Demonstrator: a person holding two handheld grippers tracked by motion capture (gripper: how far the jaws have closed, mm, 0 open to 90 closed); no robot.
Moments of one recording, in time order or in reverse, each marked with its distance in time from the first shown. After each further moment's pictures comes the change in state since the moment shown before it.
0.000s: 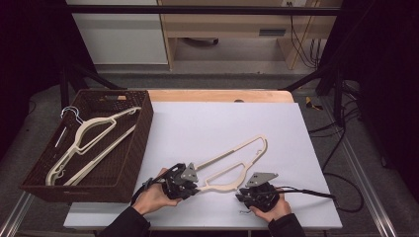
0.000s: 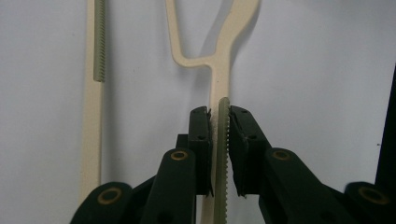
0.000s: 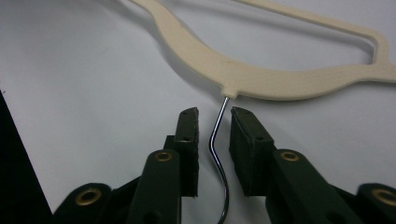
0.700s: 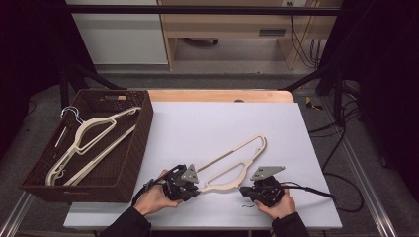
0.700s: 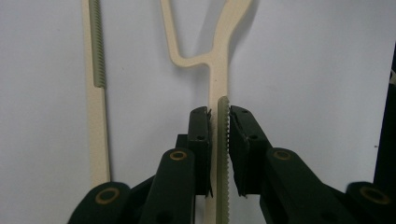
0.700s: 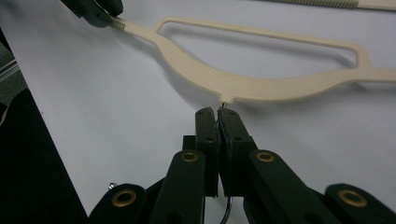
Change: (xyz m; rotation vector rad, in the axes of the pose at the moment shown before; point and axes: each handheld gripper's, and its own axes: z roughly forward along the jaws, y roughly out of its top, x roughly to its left) left arm -0.001 -0.003 0.005 -0.010 -0.022 -0.010; right arm -0.008 0.012 -0.019 -0.010 0.038 0.068
